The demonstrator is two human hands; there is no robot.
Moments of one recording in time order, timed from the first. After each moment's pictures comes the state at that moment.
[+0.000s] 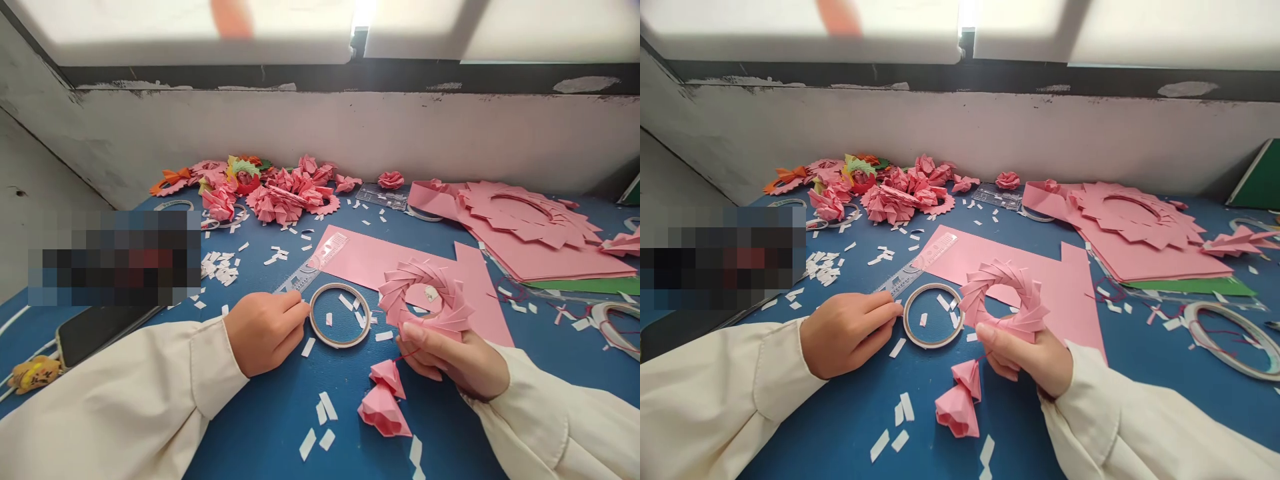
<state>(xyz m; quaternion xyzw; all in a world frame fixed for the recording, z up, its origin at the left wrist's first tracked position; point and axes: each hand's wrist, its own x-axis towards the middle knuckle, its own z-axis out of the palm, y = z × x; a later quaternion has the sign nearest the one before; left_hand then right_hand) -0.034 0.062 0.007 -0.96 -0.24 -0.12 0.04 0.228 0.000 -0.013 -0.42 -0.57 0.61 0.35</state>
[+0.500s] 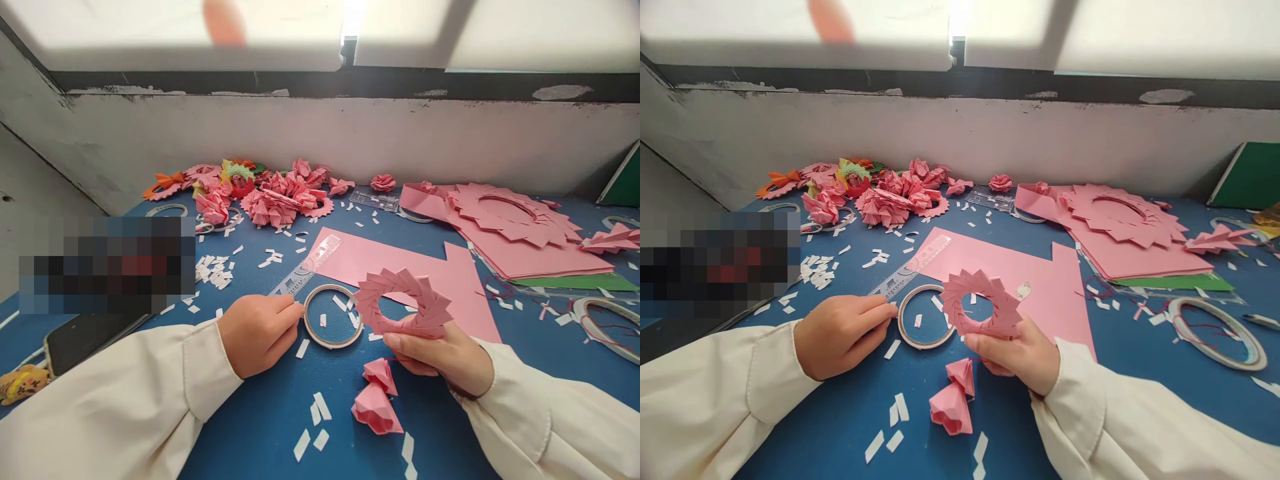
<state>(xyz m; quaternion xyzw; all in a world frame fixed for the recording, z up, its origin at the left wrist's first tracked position) -0.035 0.064 0.007 -0.96 -0.24 -0.13 0.02 0.220 0.001 -0.004 -0.46 -0.54 0.62 0.34</state>
